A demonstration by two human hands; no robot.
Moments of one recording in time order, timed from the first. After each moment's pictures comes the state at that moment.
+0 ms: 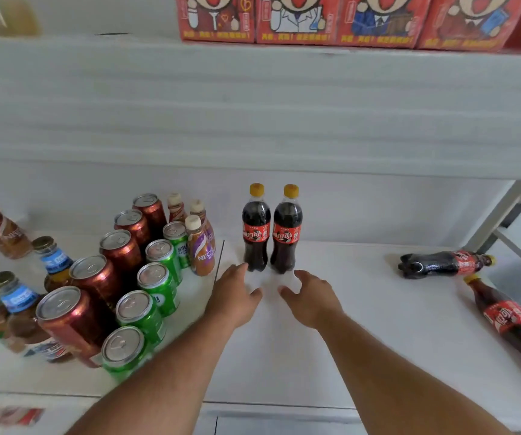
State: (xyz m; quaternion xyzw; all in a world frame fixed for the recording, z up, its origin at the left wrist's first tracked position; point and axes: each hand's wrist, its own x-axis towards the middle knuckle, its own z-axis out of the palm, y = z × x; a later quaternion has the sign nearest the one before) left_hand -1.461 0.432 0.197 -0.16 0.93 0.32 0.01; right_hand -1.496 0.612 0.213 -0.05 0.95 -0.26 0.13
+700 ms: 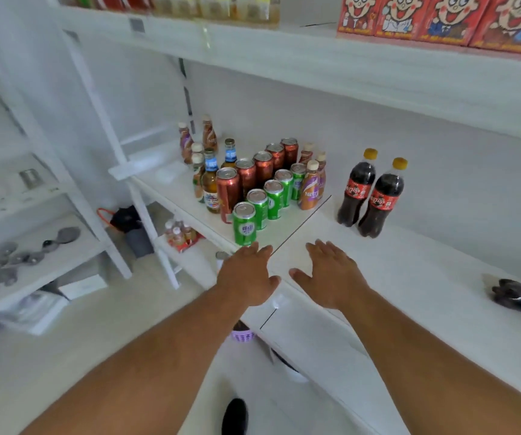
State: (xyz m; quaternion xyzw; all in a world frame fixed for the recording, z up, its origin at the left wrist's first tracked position) left_hand -1.219 0.506 0.261 -0.35 0.93 0.14 0.04; right_hand -1.356 0.635 0.273 -0.46 0.88 -0.04 0.10
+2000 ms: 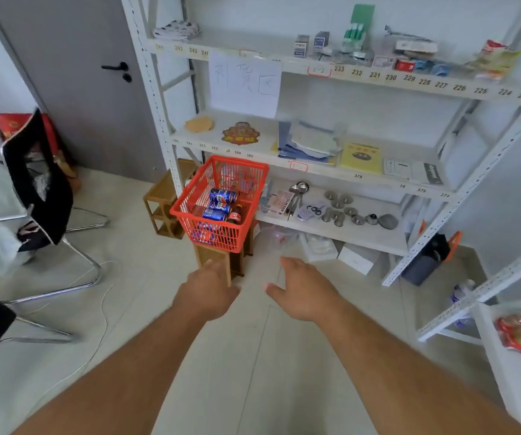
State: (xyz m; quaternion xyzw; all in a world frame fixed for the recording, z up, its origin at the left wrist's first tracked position) left_hand -0.405 0.486 0.233 -0.86 0.43 0.25 -0.12; right_hand -0.589 0.391 0.250 -0.87 0.45 0.04 0.21
